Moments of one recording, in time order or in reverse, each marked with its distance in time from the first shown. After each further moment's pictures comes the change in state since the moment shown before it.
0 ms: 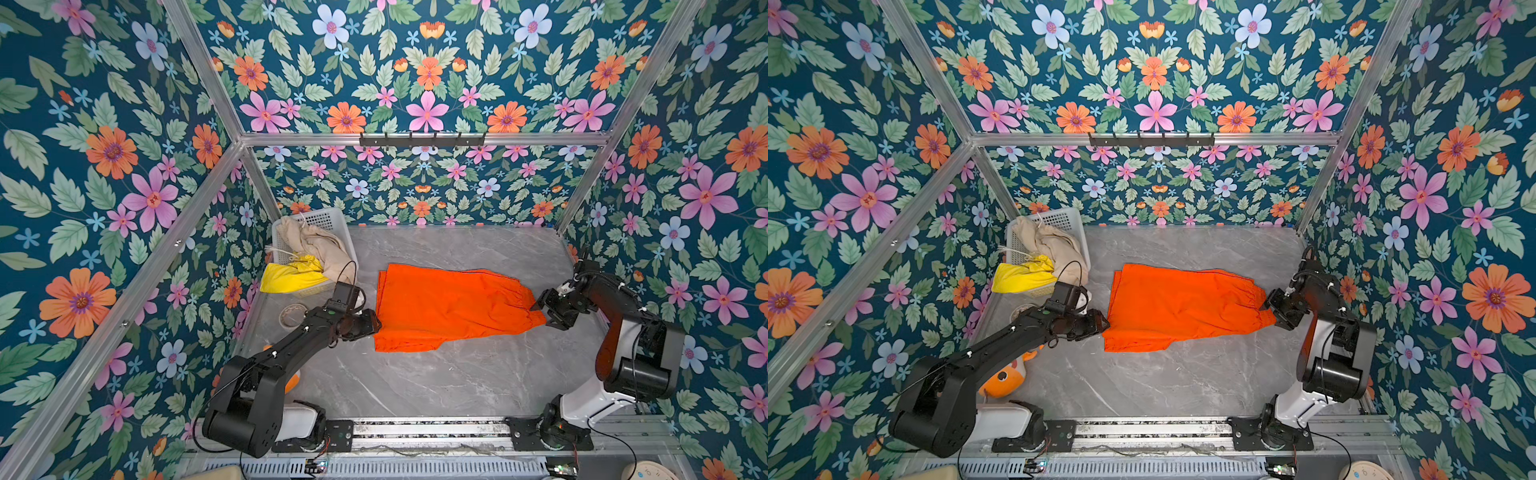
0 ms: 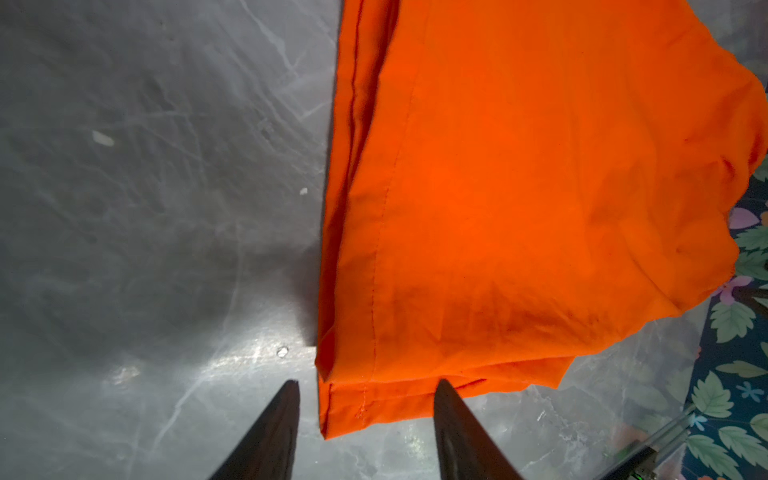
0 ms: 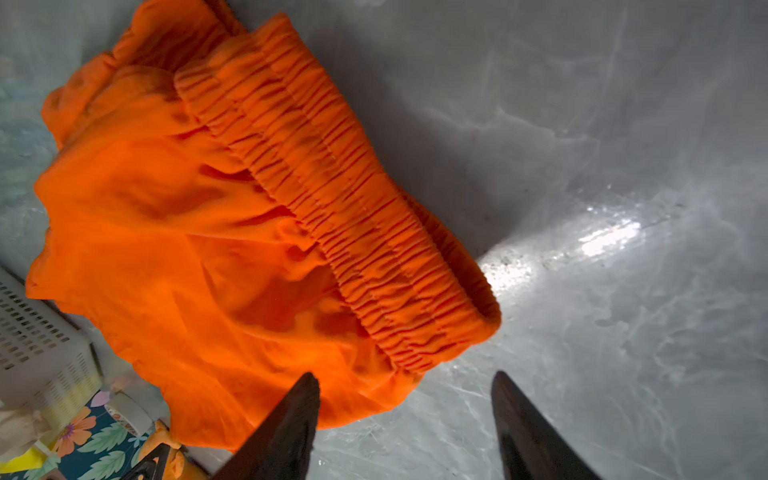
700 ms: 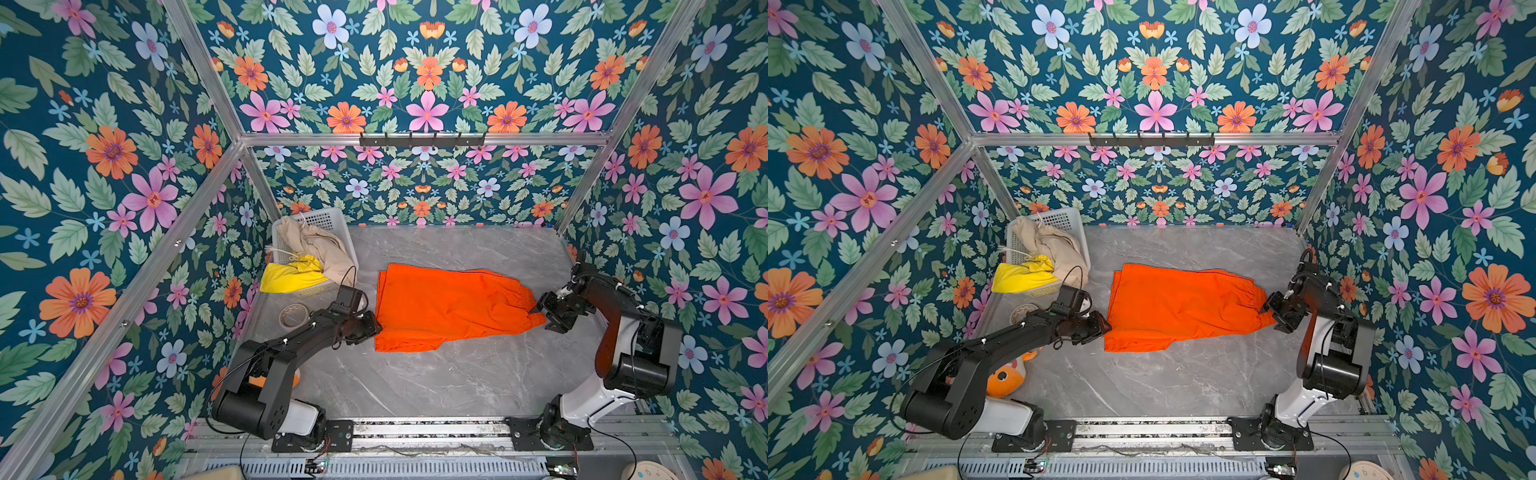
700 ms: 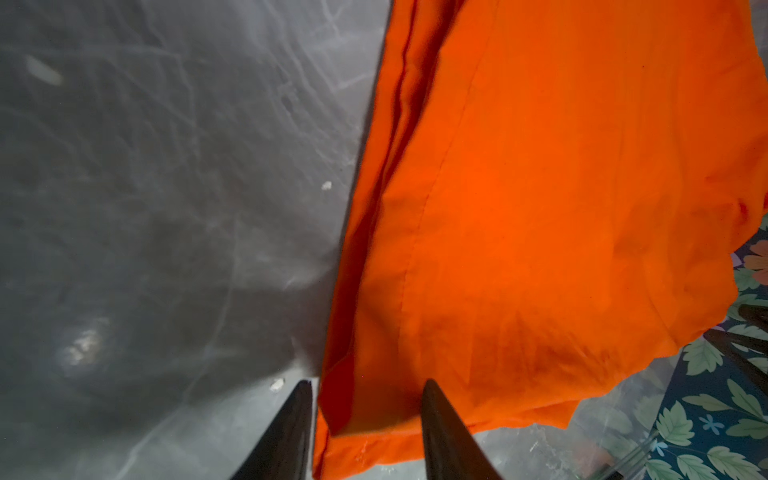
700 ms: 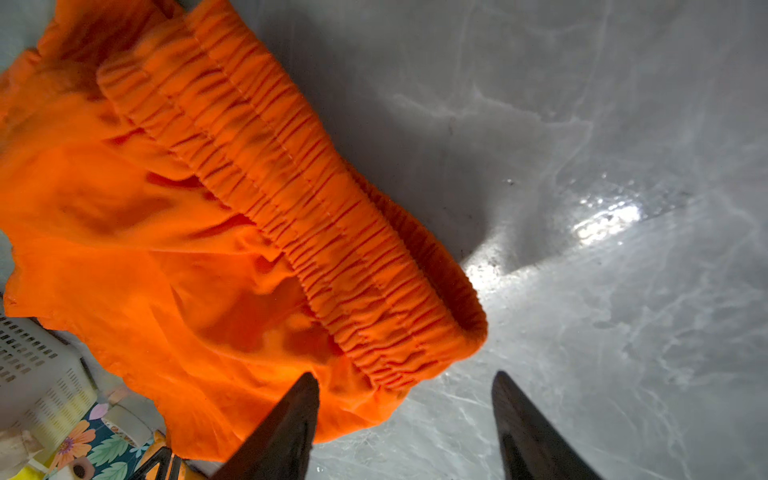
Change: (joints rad) left arm 0.000 0.095 -0.034 0.104 0.017 -0.100; right arm 0.000 0.014 -0.021 0.015 0.006 0.030
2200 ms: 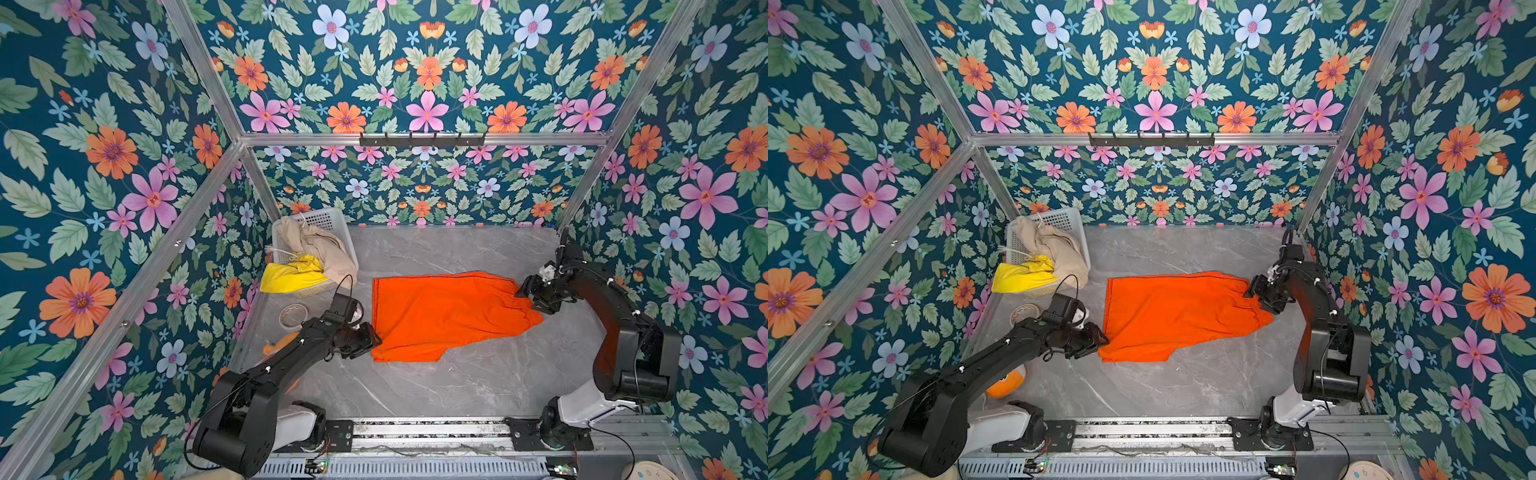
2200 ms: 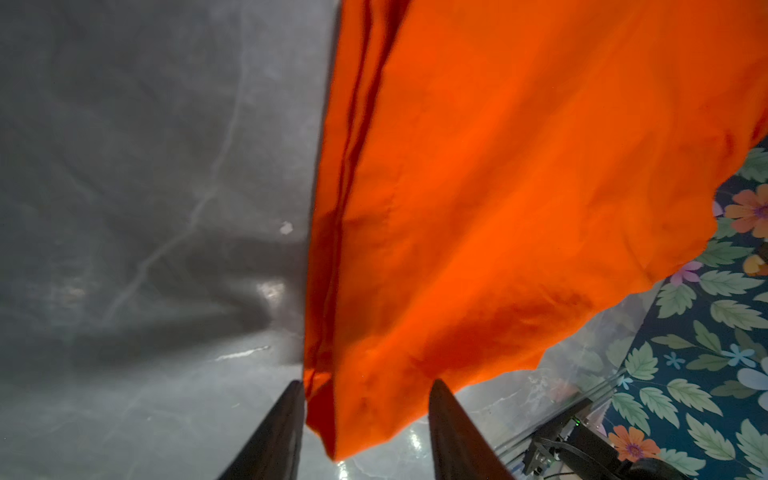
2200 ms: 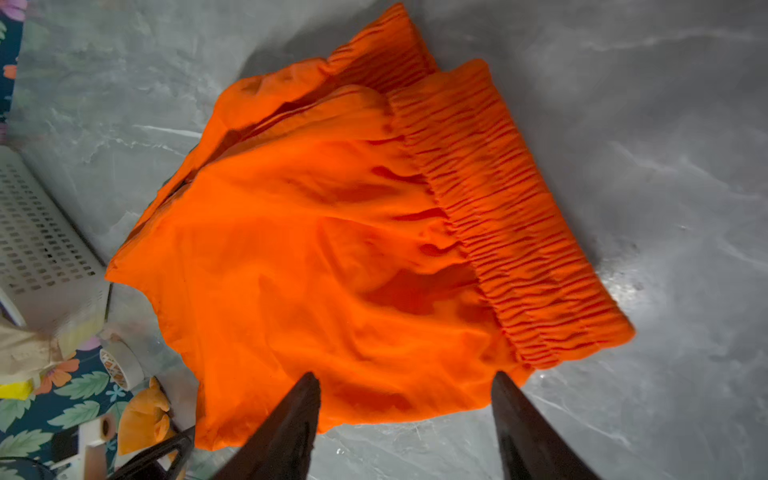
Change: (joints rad) left arm -0.013 -0.207 -0.023 -0.217 0.079 -0.008; right arm 0.200 -0.067 0.125 -0.002 -0.029 -0.029
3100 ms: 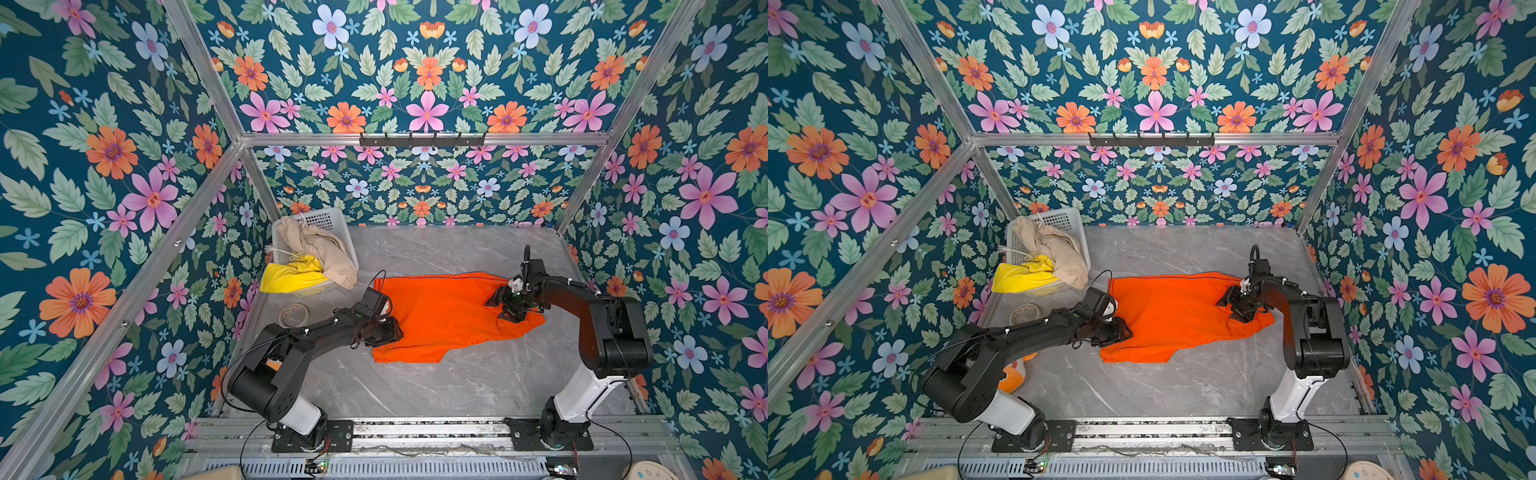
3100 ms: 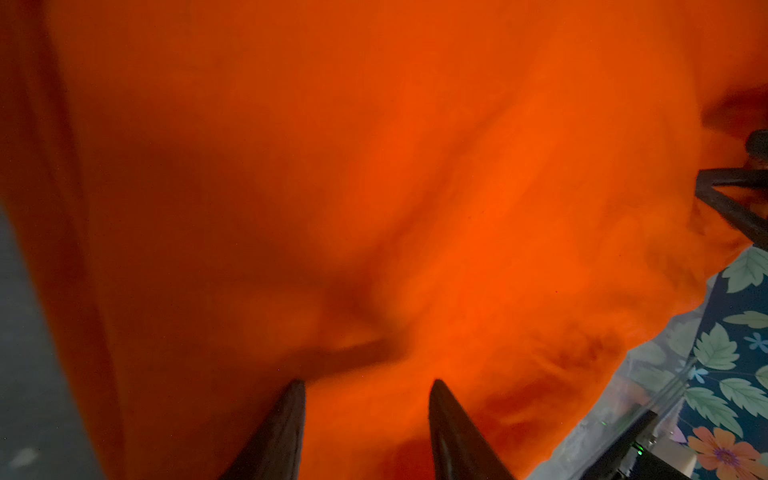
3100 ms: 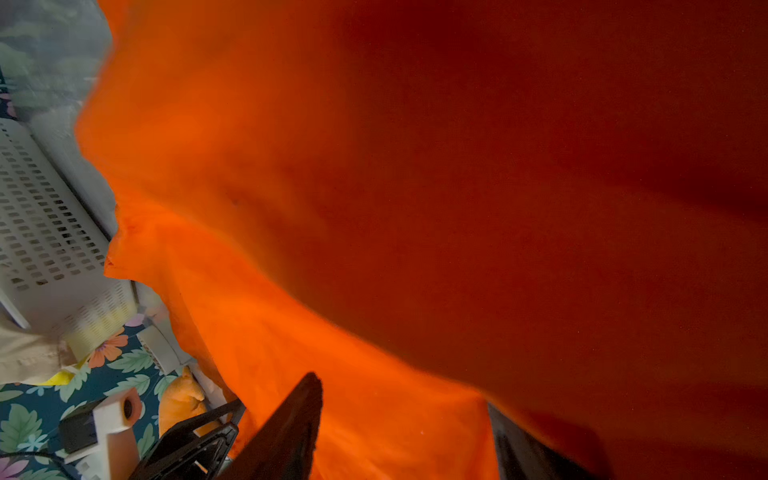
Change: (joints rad) left arm -0.192 0.304 0.063 0.280 -0.086 0.011; right arm 0.131 0.168 -0.203 0.385 -0.116 0.208
